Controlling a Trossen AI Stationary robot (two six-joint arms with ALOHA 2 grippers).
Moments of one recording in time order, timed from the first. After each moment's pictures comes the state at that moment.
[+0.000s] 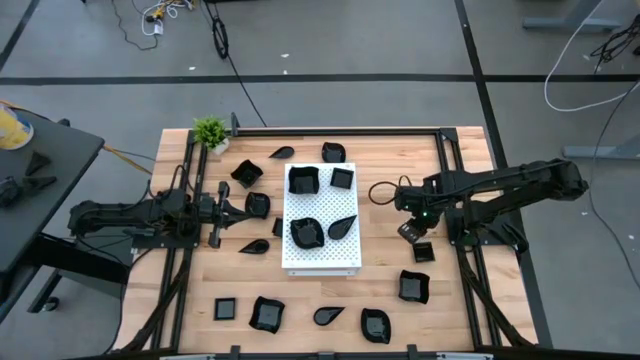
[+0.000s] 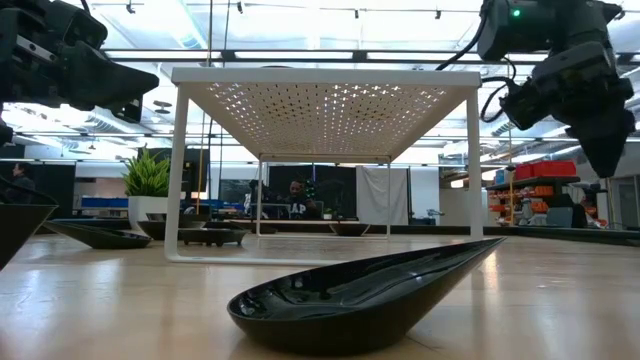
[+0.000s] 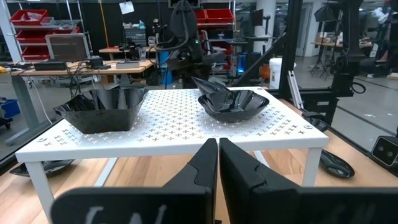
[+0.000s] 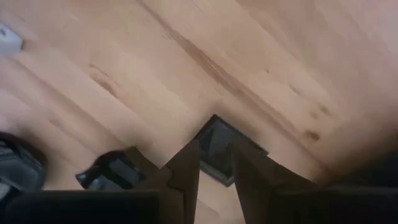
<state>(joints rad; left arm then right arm) 0.00 0.05 0.01 0.07 0.04 0.01 -0.01 1.16 0.77 -1.09 -0.25 0.87</state>
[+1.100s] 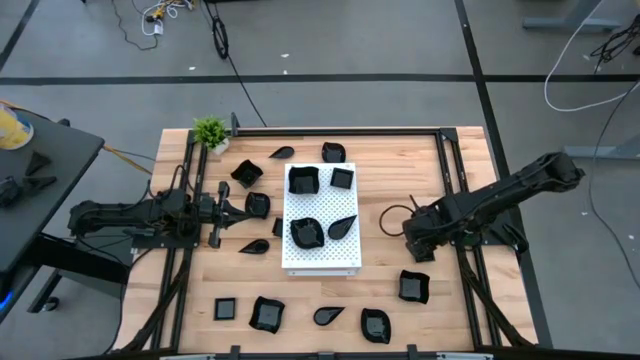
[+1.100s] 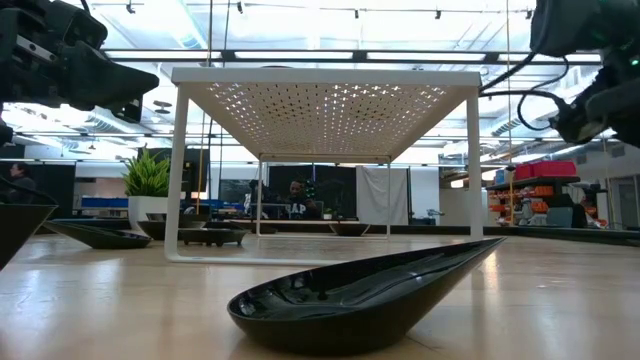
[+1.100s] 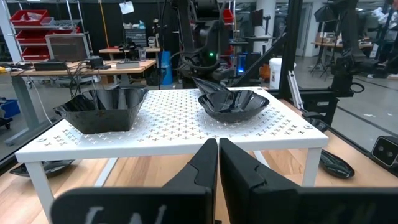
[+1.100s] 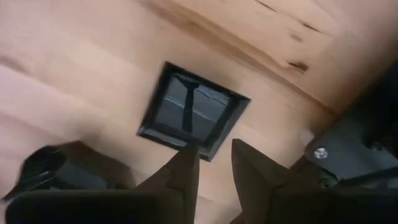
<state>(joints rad) 0.00 0.05 0.01 0.07 0.04 0.01 0.29 1.16 0.66 -1.09 -0.17 1.33</state>
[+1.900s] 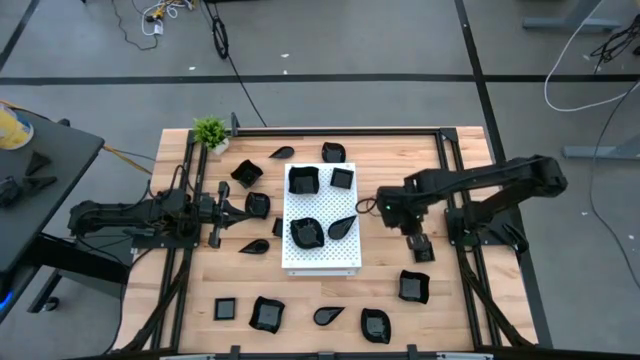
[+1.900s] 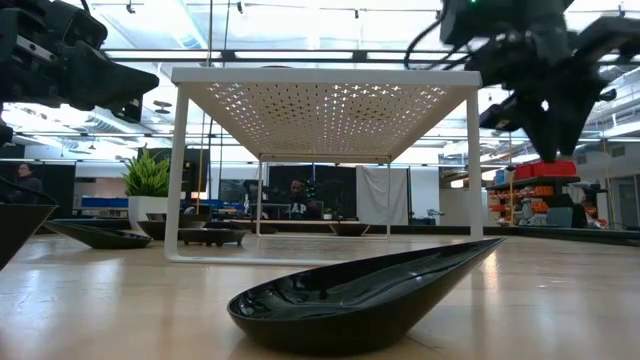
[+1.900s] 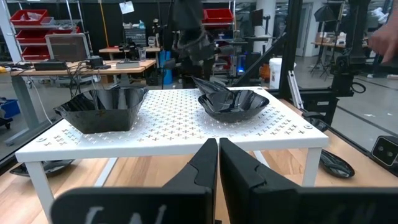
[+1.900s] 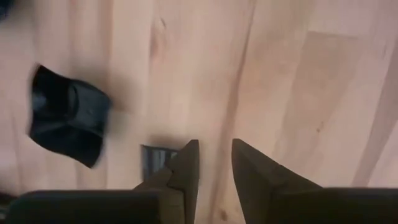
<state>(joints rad) 0.00 0.05 0.01 0.07 0.04 0.01 0.00 1.37 0.97 -1.12 -0.22 -0.14</state>
